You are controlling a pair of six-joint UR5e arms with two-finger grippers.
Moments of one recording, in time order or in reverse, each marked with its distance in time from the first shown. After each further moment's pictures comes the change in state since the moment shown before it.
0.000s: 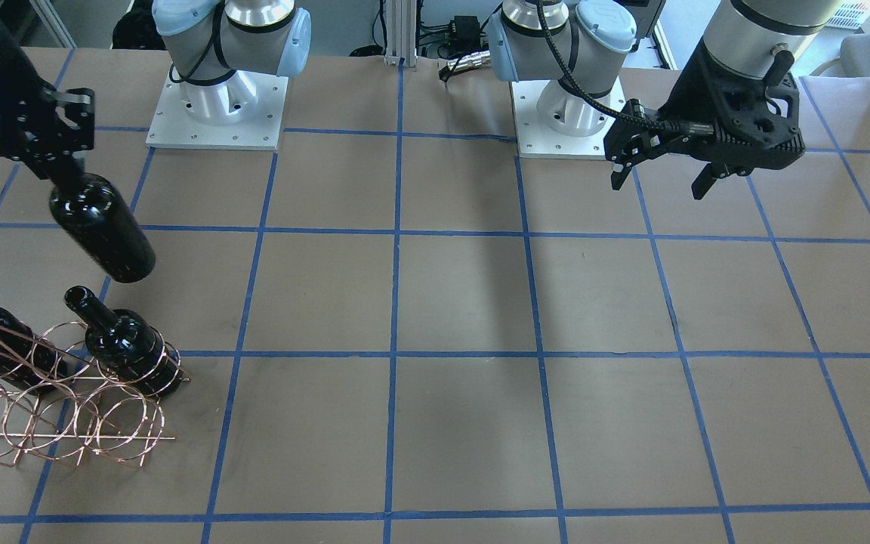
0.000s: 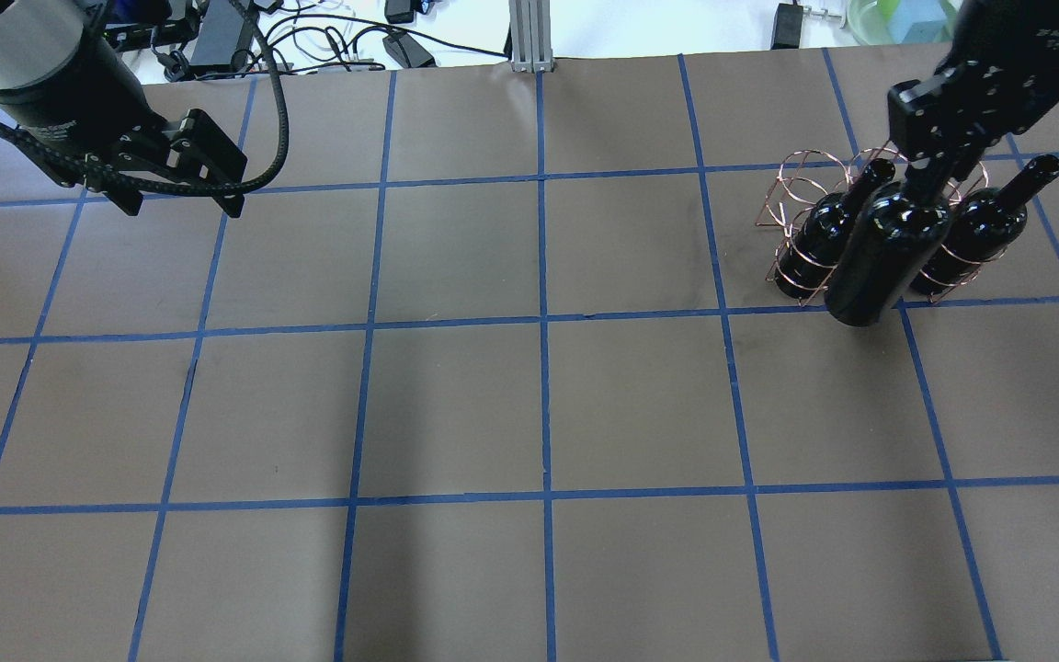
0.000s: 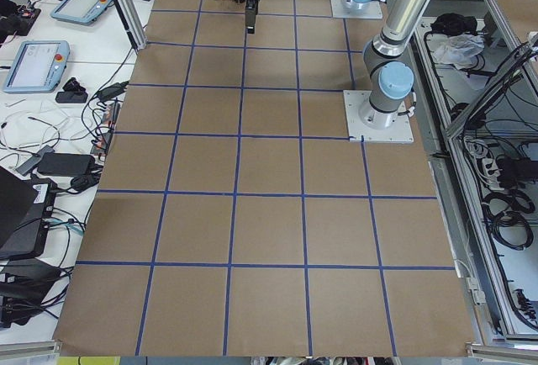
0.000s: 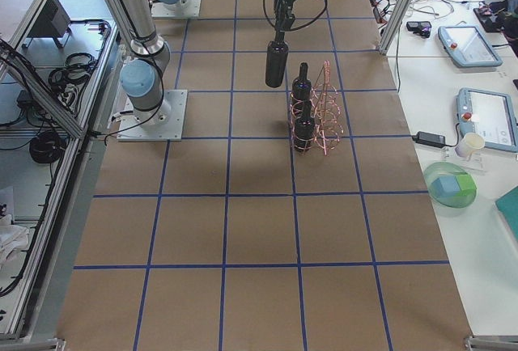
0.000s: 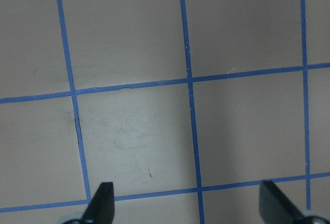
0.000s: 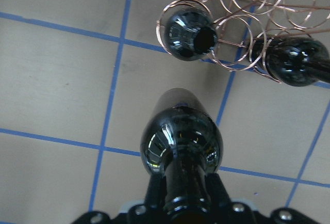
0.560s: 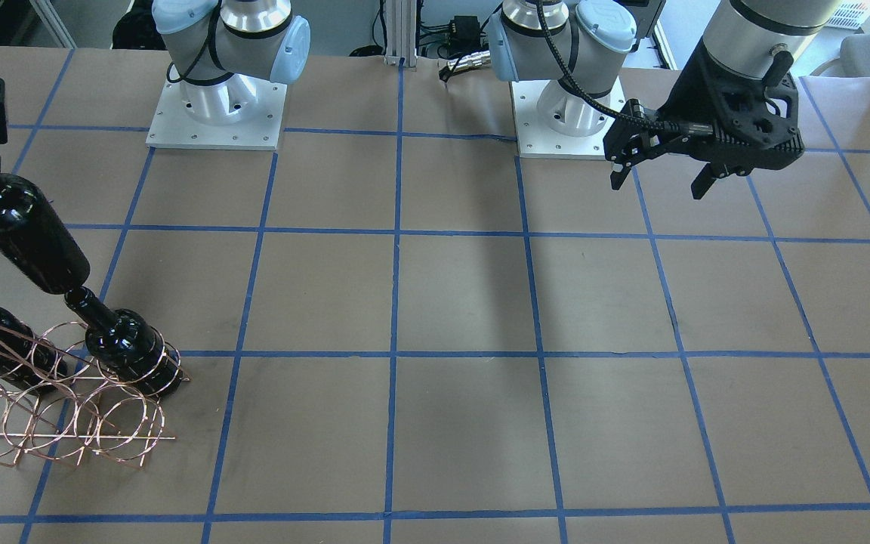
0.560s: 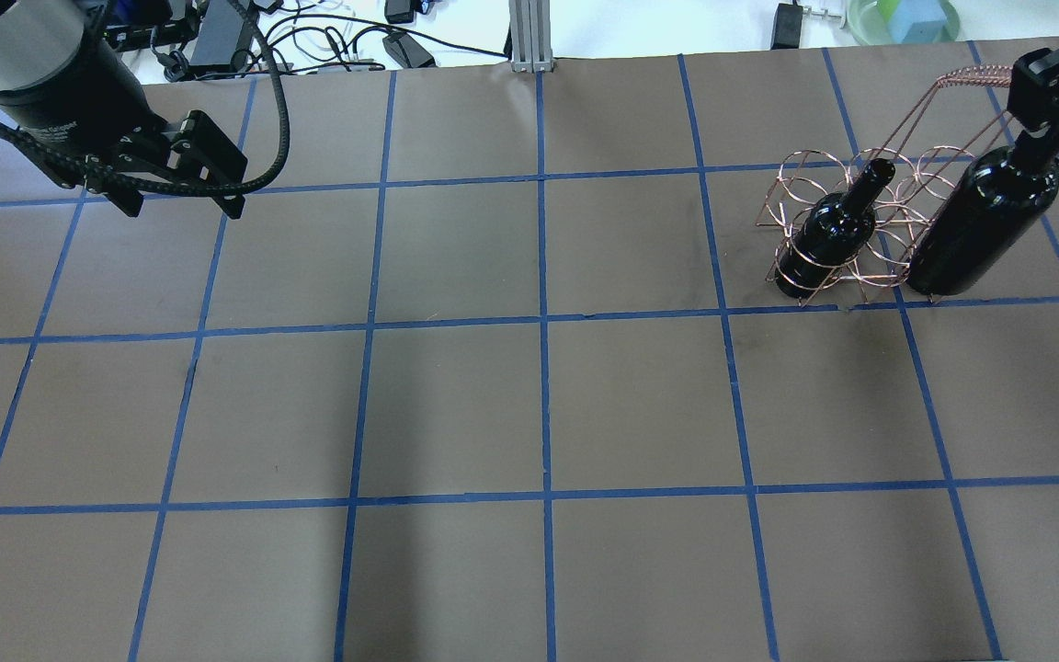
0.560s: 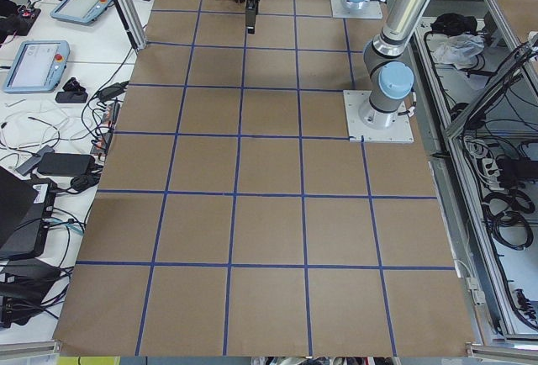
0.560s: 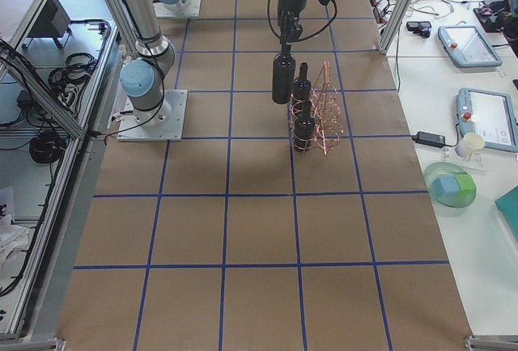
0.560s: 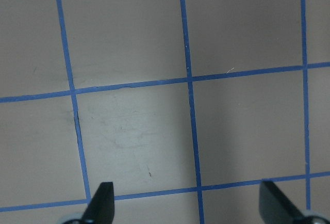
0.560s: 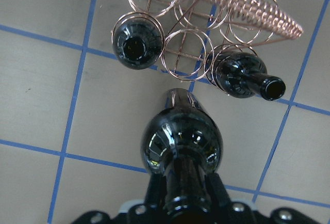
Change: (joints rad) left arm 0.000 0.000 -0.001 -0.001 -0.001 0.000; right arm -0.092 0.013 -0.038 -0.068 0.008 -0.141
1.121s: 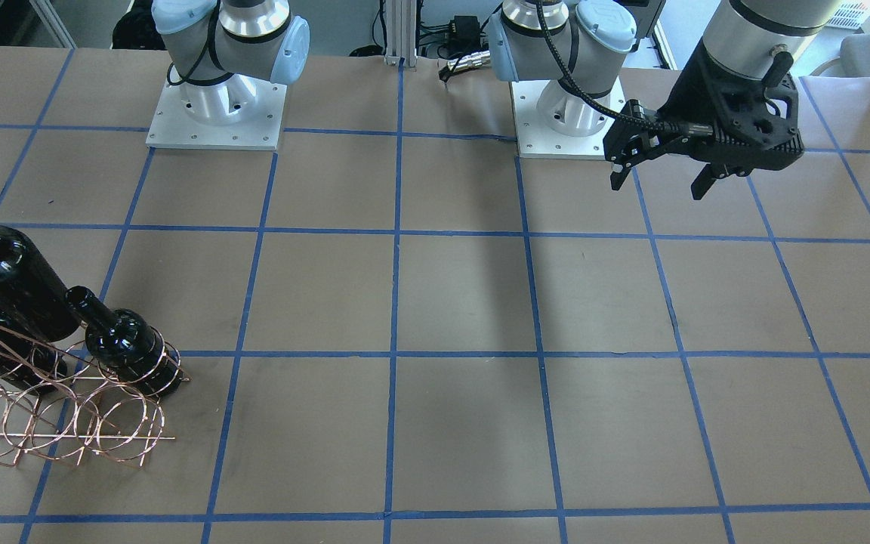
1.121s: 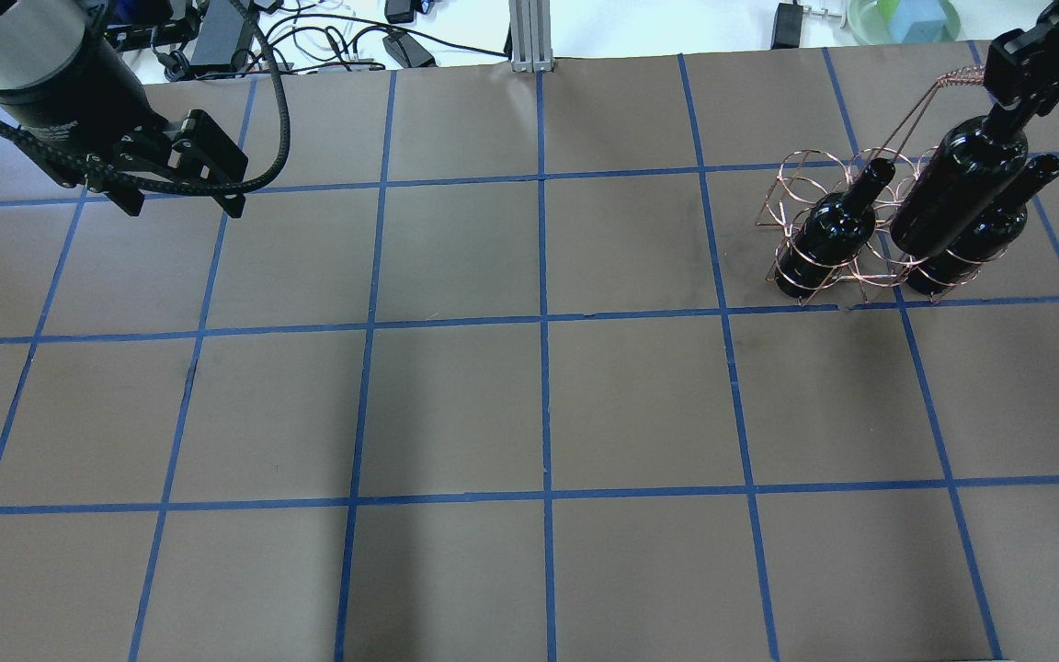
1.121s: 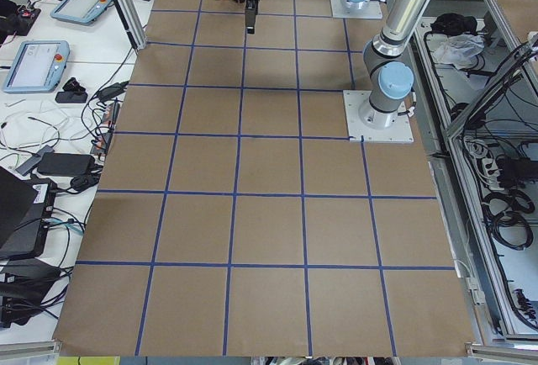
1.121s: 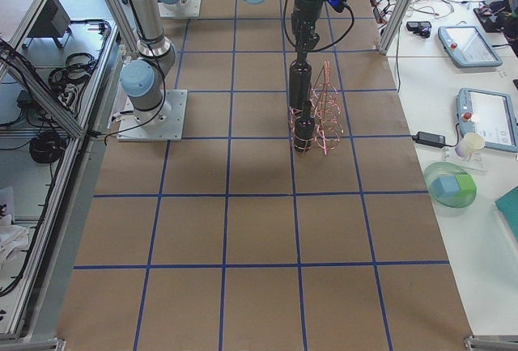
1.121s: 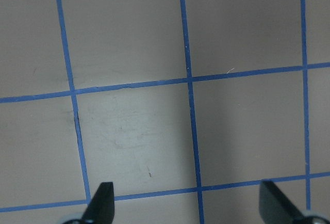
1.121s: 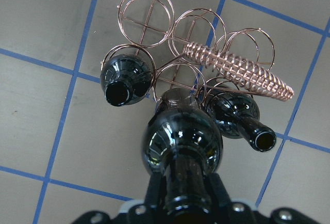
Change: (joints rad) left arm 0.000 0.000 0.000 0.001 0.000 0.000; right arm -0.002 0.075 -0.006 -0.095 0.016 -0.052
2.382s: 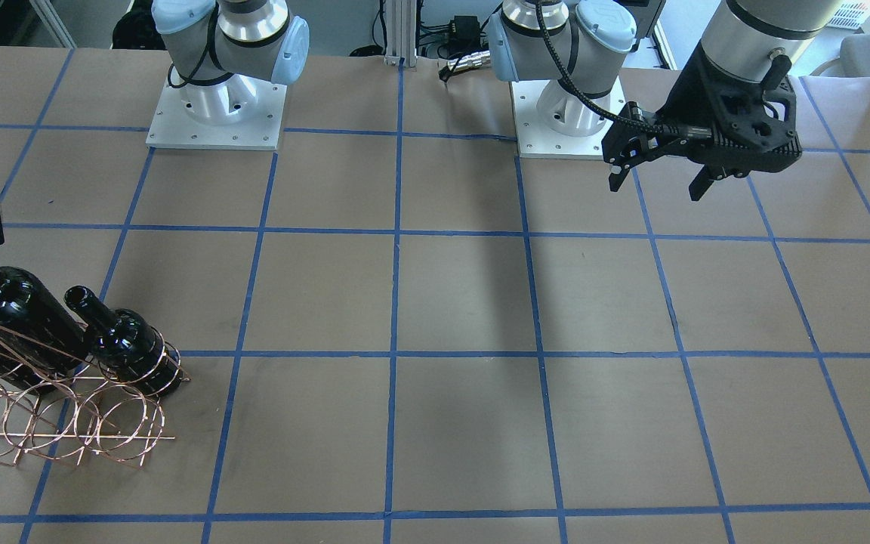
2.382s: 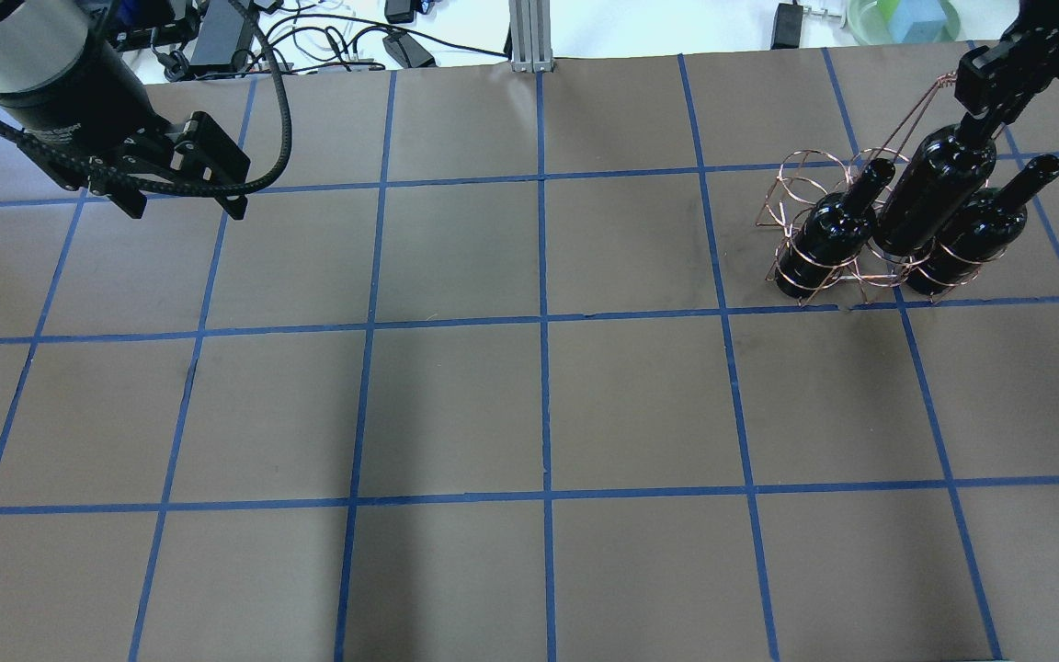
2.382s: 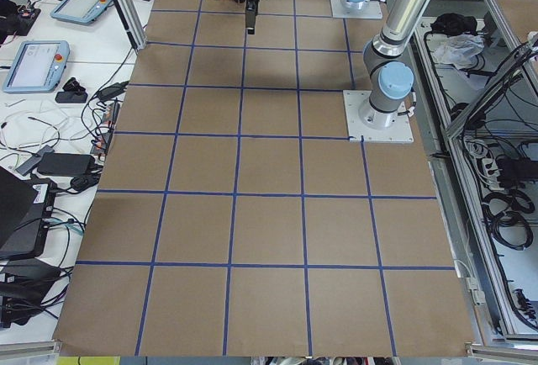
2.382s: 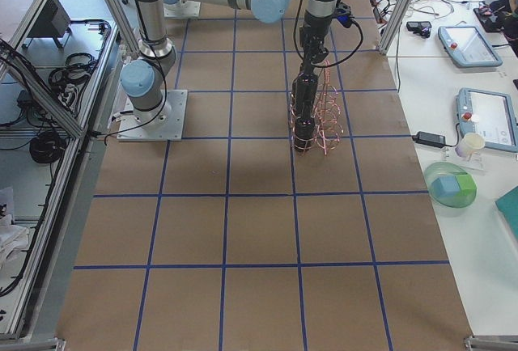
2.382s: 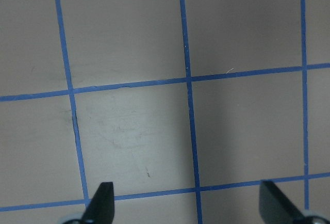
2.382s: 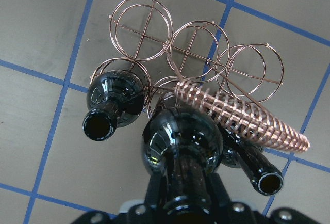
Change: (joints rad) left arm 0.000 -0.001 -0.005 0.003 -0.005 -0.007; right arm -0.003 0.069 0.012 -0.066 0.011 -0.027
